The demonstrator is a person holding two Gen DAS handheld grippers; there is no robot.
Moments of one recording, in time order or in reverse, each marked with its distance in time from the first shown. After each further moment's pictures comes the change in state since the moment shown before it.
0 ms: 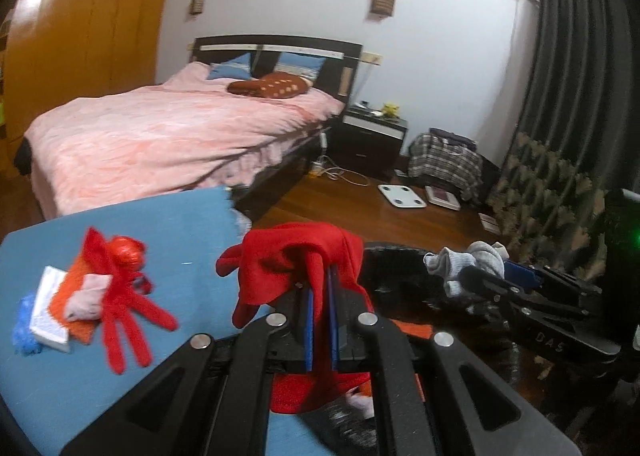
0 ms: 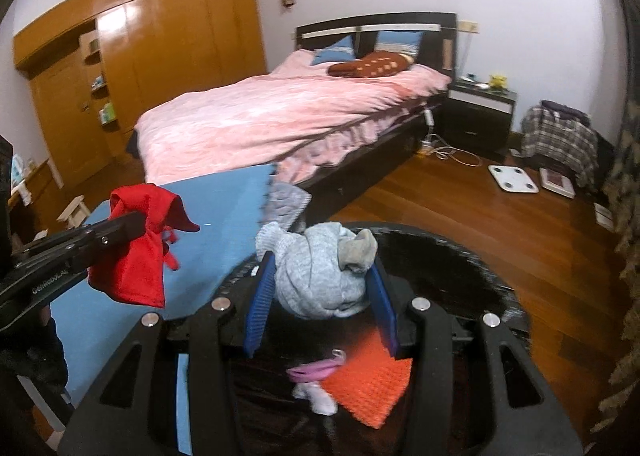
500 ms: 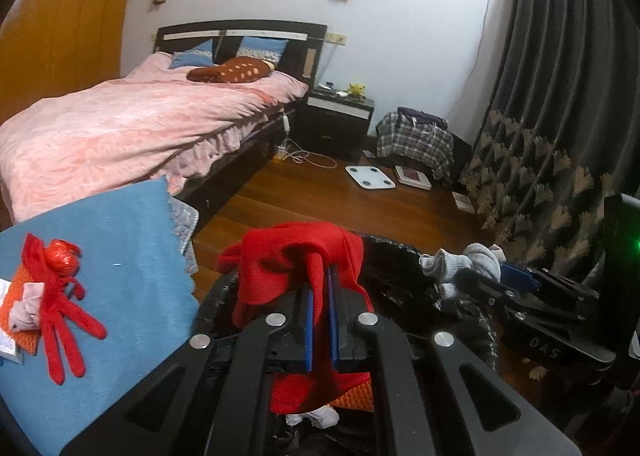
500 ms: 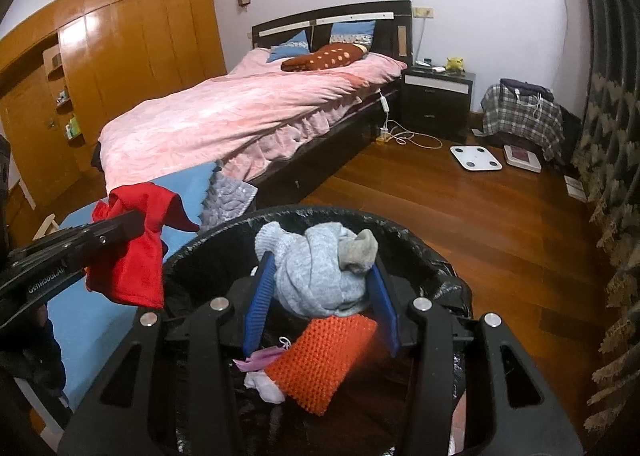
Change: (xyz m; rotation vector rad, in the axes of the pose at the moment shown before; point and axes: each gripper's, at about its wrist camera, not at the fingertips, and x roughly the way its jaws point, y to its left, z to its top) left arm 0.046 -0.048 -0.002 0.055 0.069 -0.100; right arm 0.004 -0.054 -0.022 0.078 0.022 -0.096
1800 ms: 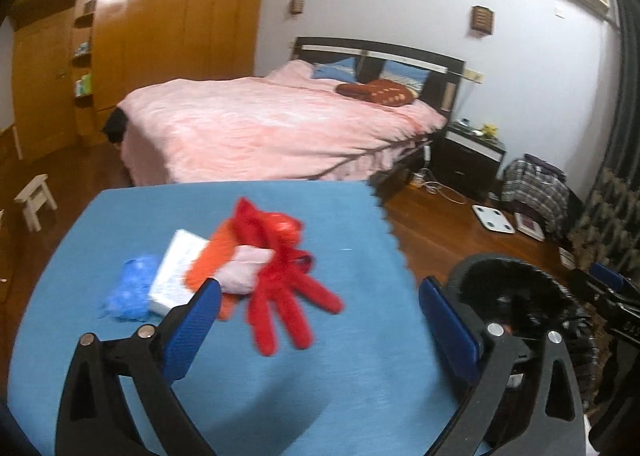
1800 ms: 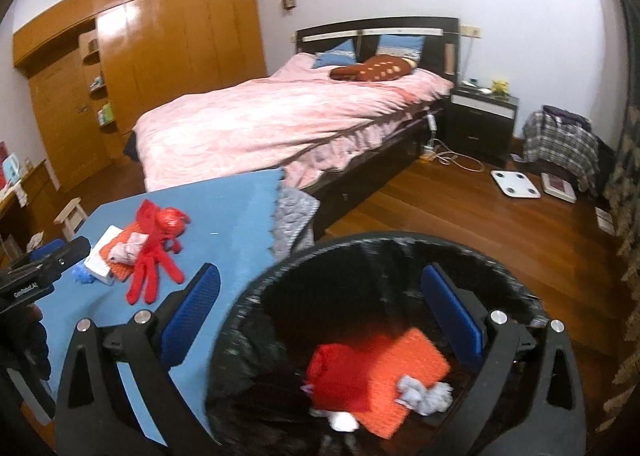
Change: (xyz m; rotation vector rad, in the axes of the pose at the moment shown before) left arm -0.114 0.167 -0.043 -0.229 -0.093 0.445; right arm 0.016 0.119 0.026 -0.116 -0.033 0.133
